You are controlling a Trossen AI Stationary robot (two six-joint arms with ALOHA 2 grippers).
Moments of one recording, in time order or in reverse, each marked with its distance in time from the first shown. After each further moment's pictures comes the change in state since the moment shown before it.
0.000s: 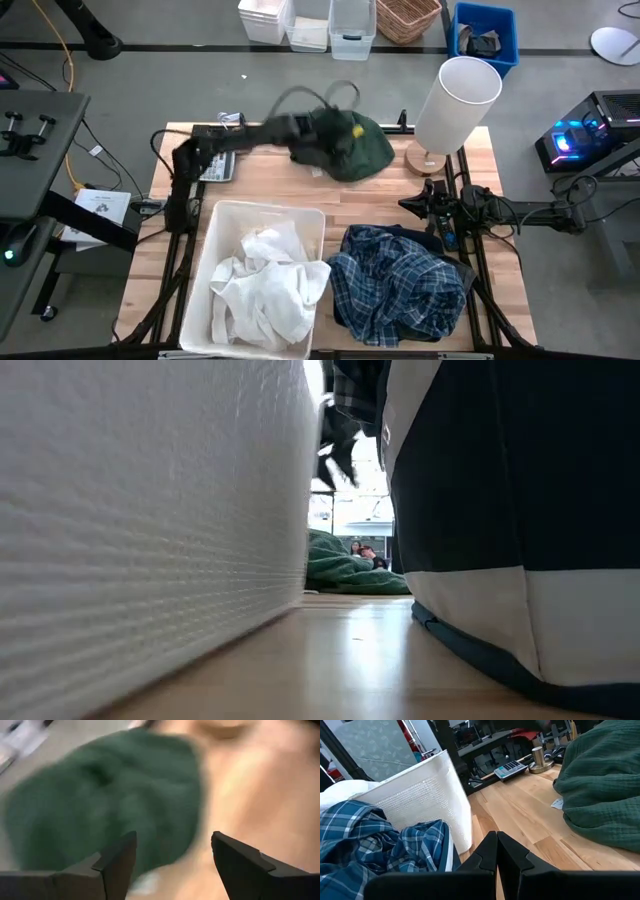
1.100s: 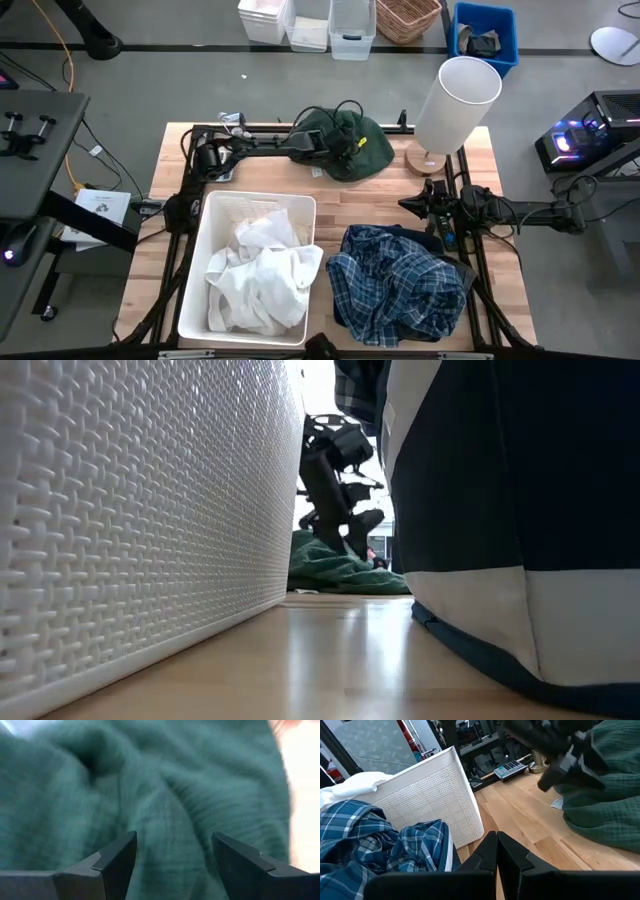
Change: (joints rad) left arm 0.049 0.209 -0.185 0.413 -0.130 0.044; right arm 0.000 0.000 0.000 0.000 0.000 0.000
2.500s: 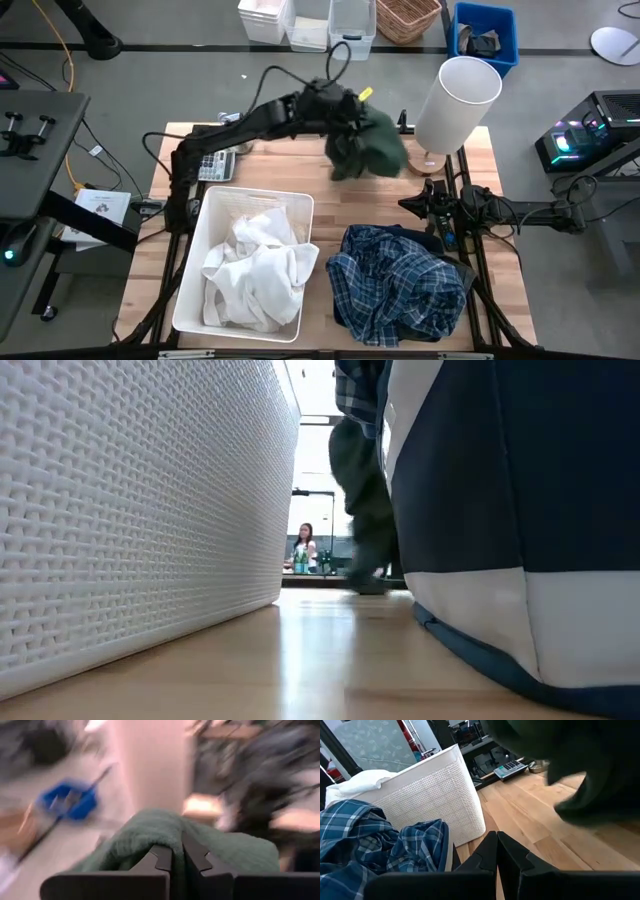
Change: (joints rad) left arm -0.107 -0.223 0.482 -0.178 0.260 0.197; right arm 0.000 0.001 0.000 0.000 0.000 0.000
